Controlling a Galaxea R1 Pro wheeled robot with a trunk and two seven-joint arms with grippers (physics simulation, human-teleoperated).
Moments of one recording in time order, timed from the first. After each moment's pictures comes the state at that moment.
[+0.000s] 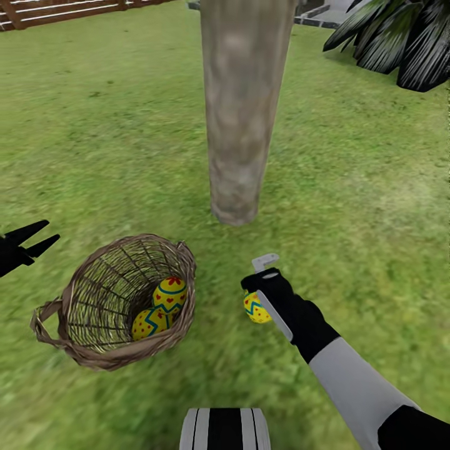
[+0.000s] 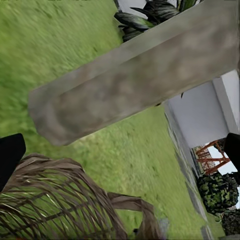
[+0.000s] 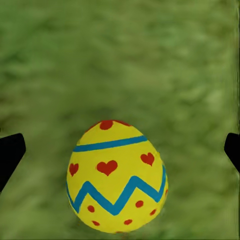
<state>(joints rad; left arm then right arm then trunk) -0.76 0.48 0.62 -1.10 0.63 1.00 -1.05 -0.85 0.04 0.53 -1.05 -0.26 0.78 -0.33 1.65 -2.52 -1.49</state>
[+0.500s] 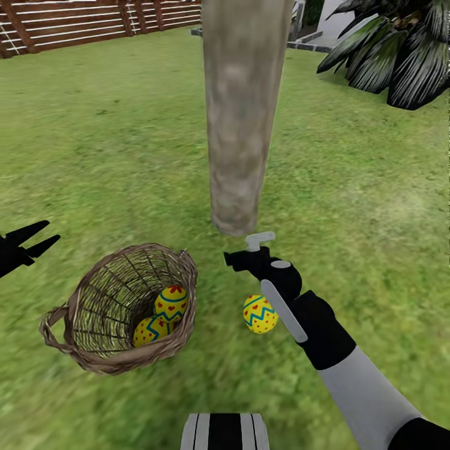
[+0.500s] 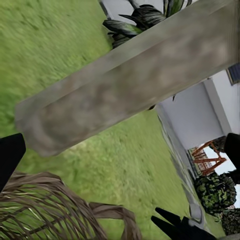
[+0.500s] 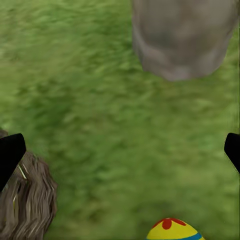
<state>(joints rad) -0.76 0.48 0.62 -1.10 0.63 1.00 -1.05 -0.82 0.02 0.52 -1.41 -0.44 0.74 -0.33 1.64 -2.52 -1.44</state>
